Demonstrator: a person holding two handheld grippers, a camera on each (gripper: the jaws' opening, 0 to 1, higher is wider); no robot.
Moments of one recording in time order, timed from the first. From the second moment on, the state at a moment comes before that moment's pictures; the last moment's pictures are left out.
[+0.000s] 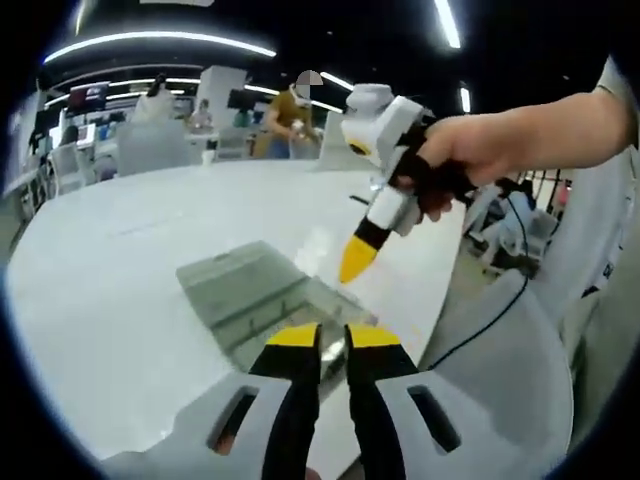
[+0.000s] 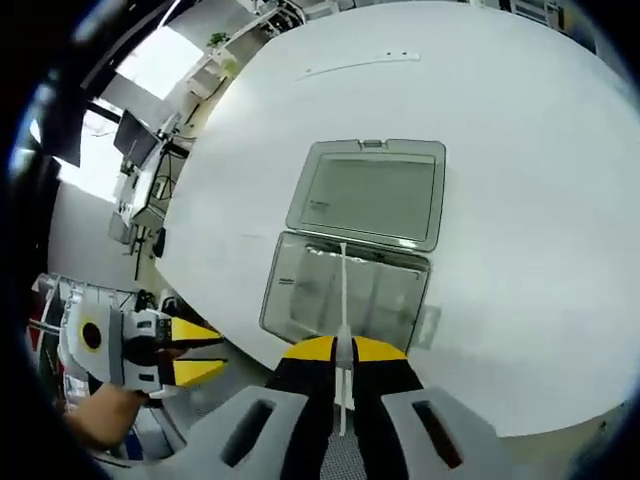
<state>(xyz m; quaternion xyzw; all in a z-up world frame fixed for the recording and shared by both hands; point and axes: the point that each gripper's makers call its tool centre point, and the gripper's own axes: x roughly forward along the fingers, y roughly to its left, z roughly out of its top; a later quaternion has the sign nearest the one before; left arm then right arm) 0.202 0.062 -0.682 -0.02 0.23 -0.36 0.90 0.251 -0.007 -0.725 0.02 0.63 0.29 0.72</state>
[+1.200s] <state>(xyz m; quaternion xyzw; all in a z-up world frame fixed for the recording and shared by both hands) 0.199 0.062 -0.685 -0.02 0.23 -0.35 0.91 0.248 -0.005 -0.746 0.01 0.68 0.21 0.70</state>
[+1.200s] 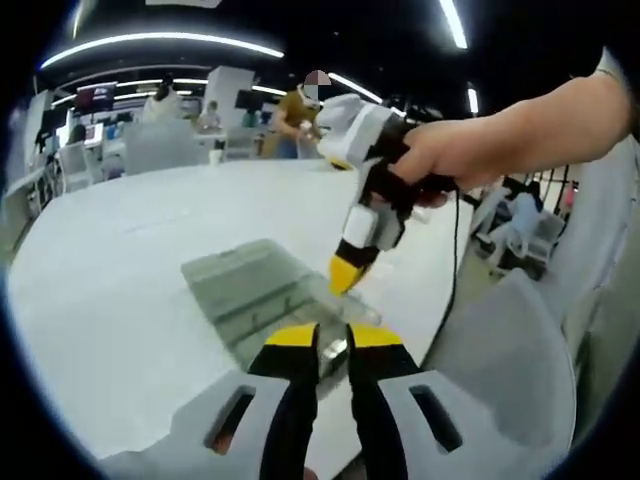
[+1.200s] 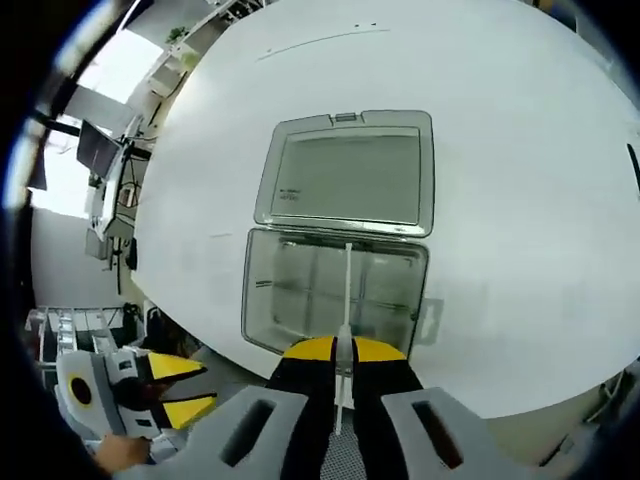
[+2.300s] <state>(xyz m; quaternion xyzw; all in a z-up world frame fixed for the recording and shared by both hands) 0.191 0.059 -0.699 0.00 0.26 -0.34 0.91 0.255 -0.004 -0.766 0.02 0.70 0.19 0.69</state>
